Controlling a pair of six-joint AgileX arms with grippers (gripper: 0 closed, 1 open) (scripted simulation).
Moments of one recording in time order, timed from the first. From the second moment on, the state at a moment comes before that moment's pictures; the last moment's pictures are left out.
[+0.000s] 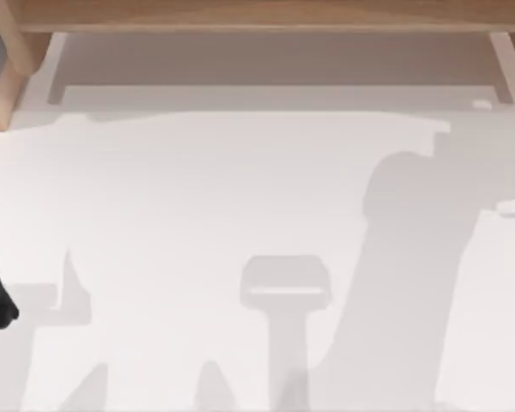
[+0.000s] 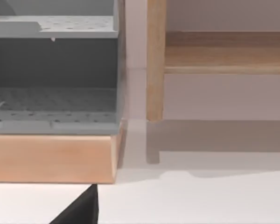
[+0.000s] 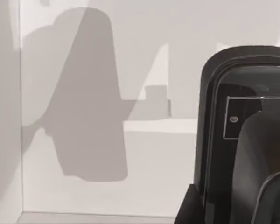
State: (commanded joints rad) left arm 0.00 0.00 0.00 0.00 0.00 0.00; right arm -0.38 2.48 2.49 -1.43 -0.03 -0.42
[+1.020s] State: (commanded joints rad) left arm 0.00 0.00 0.00 0.00 0.00 0.00; right arm -0.38 2.60 2.43 -1.39 0.01 -0.35
